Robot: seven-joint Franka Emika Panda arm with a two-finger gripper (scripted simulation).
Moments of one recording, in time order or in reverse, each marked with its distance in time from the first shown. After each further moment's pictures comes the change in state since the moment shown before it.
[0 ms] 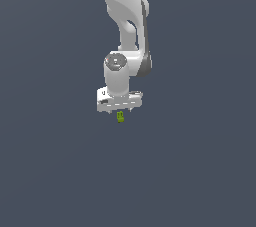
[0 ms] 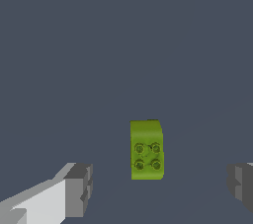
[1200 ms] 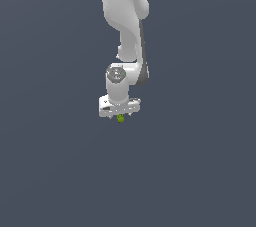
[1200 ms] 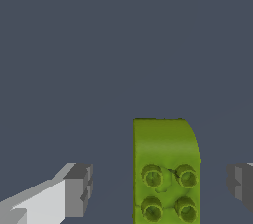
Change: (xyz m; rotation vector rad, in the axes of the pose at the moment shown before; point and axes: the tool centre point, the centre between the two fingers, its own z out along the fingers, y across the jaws) arm -0.012 0.000 0.062 0.004 -0.003 -0.026
